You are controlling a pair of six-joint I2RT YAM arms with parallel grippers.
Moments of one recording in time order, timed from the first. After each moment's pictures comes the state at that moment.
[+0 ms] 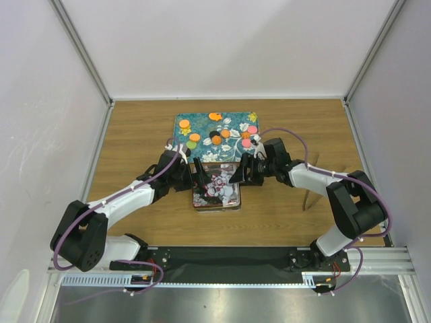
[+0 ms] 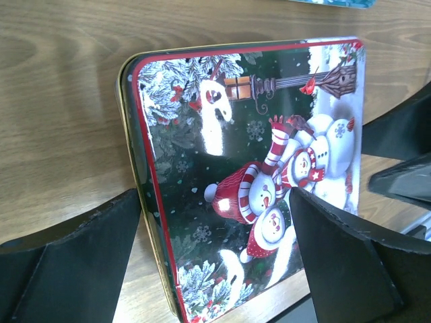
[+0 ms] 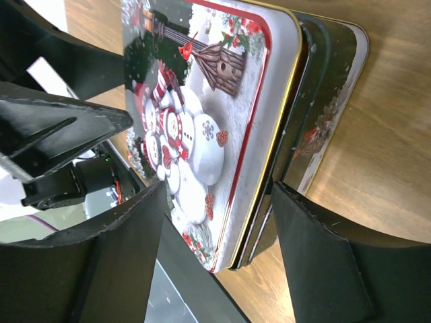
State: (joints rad) left arm -0.50 1.29 0.63 -0.09 0.16 -0.68; right arm 0.49 1.59 0.82 0.02 -0.62 0.64
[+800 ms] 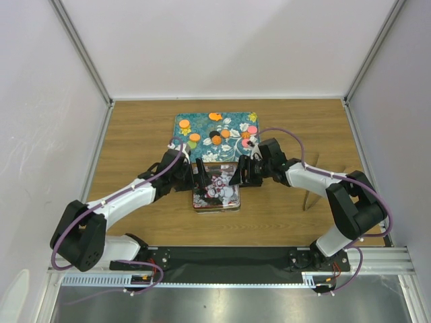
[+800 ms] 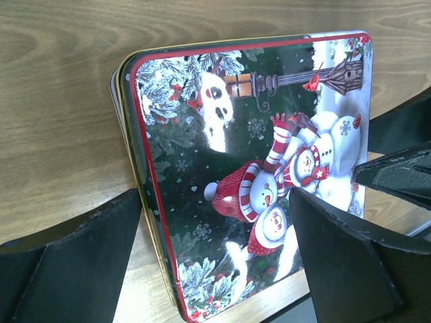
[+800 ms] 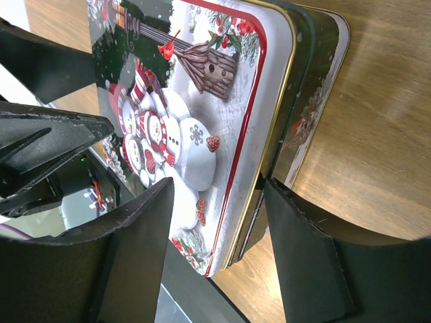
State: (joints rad) left arm -0.54 1.29 0.68 -0.18 0.12 -0.65; right arm 0.54 1.59 0.86 -0.07 -0.52 0.61
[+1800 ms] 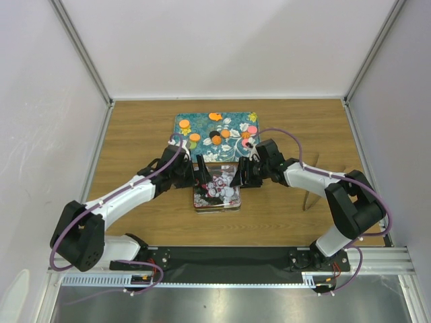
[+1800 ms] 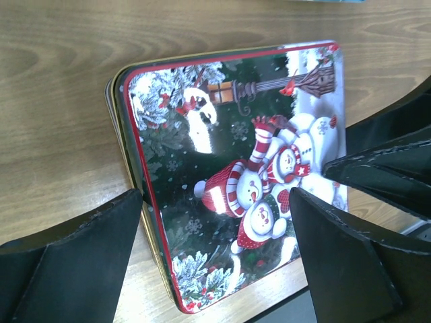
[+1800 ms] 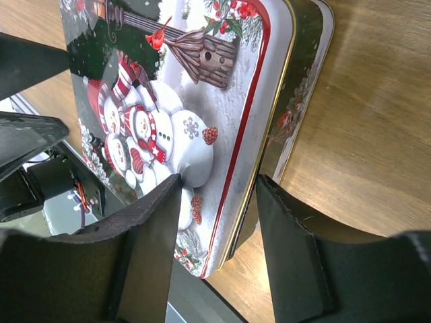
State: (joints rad) left arm -0.54 1.29 0.74 -0.25 0.11 -0.64; right arm 0.56 1.60 0.87 -0.11 -0.46 0.59
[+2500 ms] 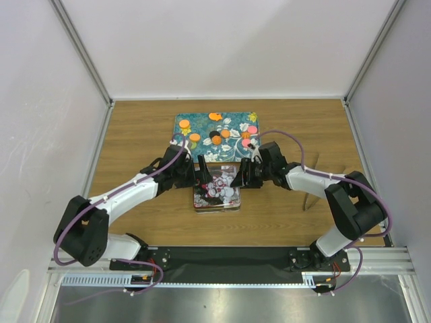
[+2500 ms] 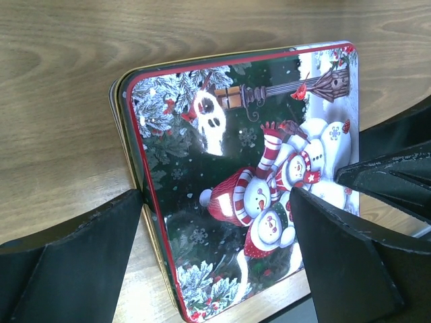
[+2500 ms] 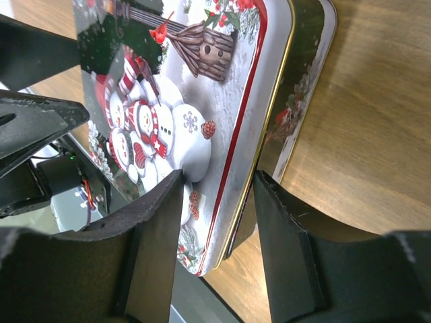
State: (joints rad) left arm -0.54 1.34 0.75 -0.24 0.11 -0.64; right arm 0.55 1.59 0.82 -0.02 -0.48 0.61
